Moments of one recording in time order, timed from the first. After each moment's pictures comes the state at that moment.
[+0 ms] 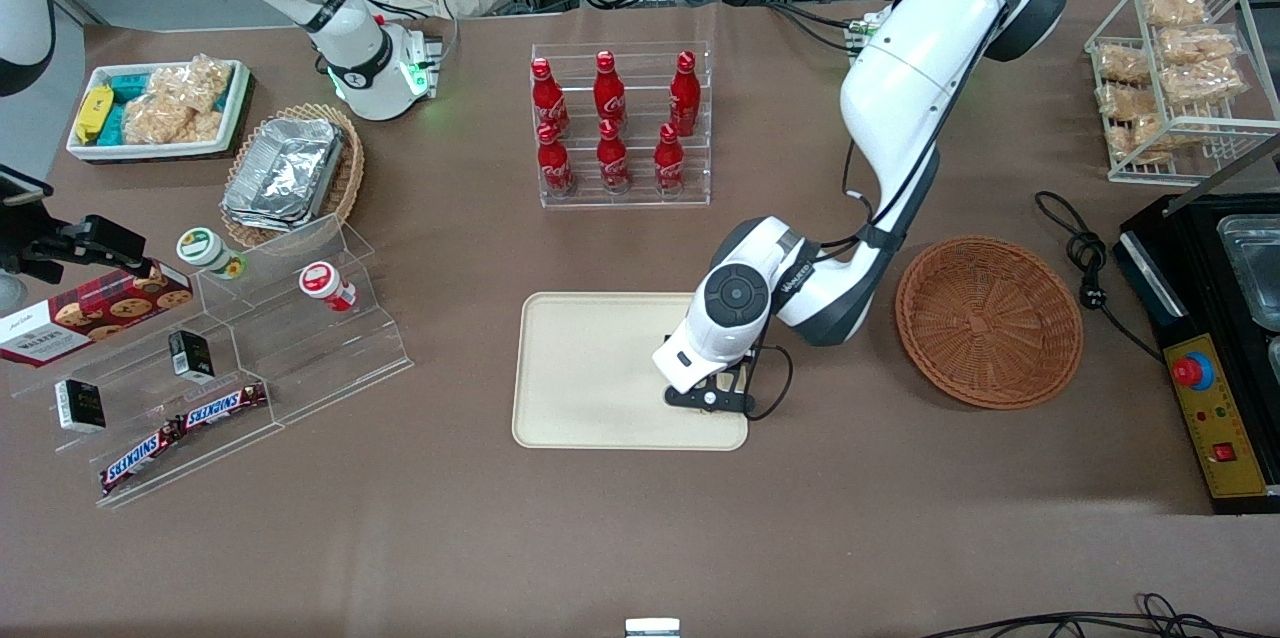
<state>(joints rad) -0.41 0.85 -0.28 -1.34 0.18 2.17 -0.61</state>
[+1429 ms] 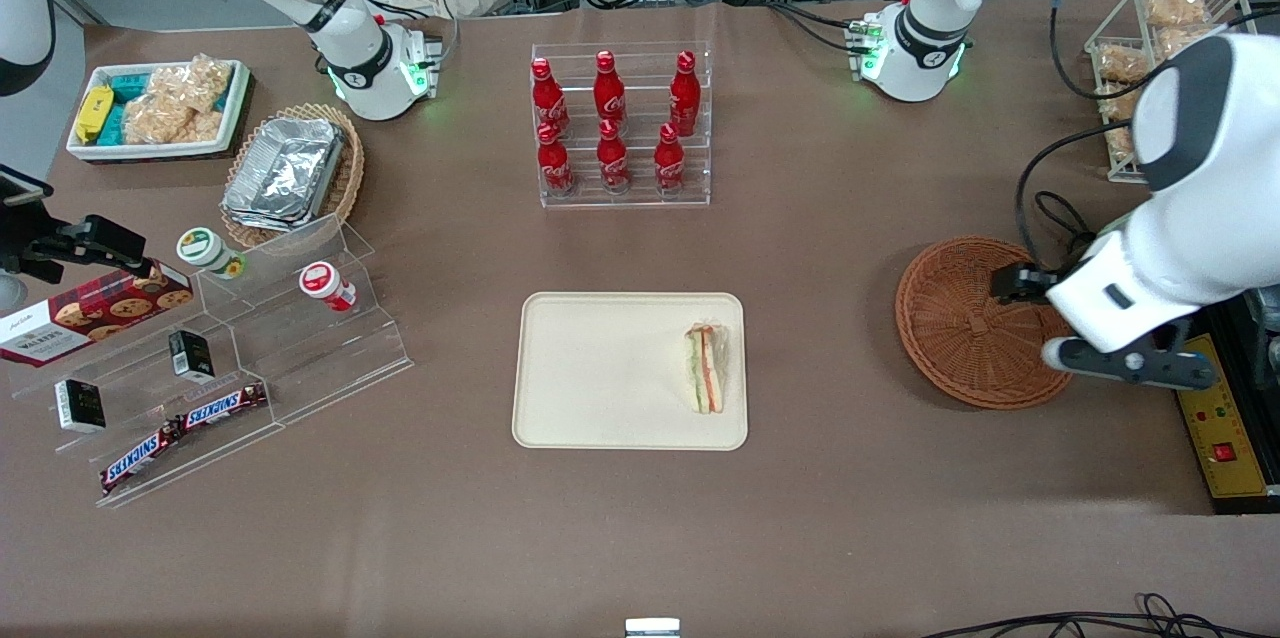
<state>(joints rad) 0.08 0.33 -0.27 -1.31 0.12 1.55 0.03</state>
